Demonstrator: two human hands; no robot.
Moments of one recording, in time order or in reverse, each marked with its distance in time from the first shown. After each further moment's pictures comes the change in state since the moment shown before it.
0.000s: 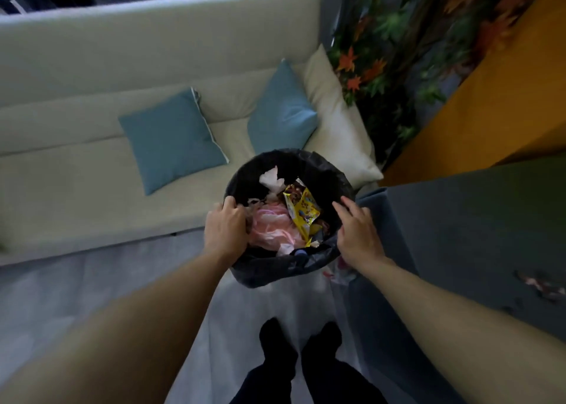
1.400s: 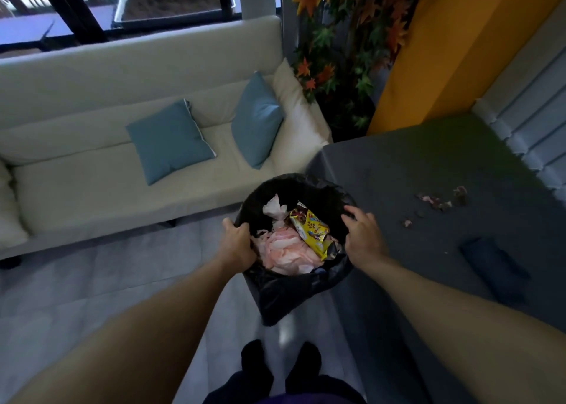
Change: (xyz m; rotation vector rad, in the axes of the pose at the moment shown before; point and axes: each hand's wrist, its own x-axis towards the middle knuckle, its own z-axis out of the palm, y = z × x) left_hand -0.233 0.122 -0.006 -0.313 -0.213 -0.049; right_hand -0.230 0.091 -0.077 -0.053 0.039 0.007
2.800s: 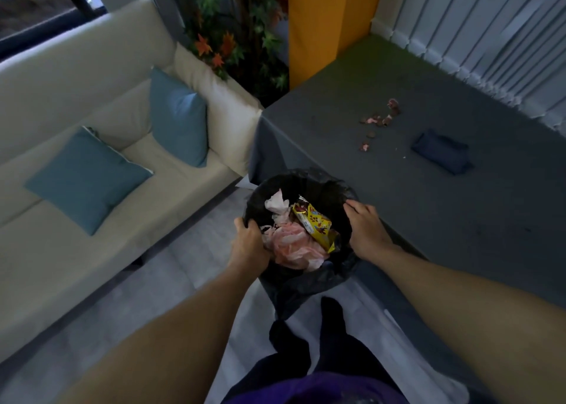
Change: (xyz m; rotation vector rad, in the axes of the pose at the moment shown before) left_hand -0.011 -0.011 0.033 0.093 -0.165 0.264; right_hand -0.115 -0.018 0.063 0.029 -0.051 0.438
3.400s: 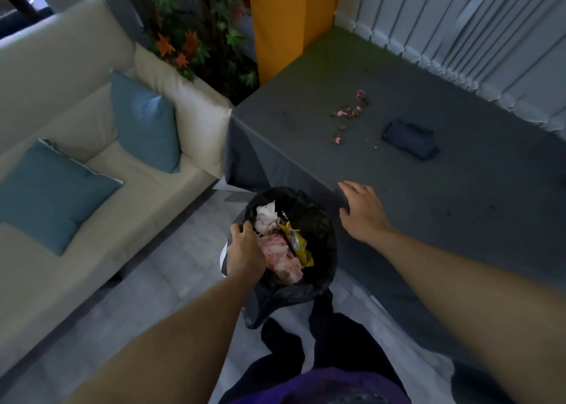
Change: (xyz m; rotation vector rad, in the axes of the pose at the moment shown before) left_hand 0.006 0.015 0.036 -0.015 0.053 0.021; right_hand -0.002 0.026 -0.029 0.087 0.158 0.126
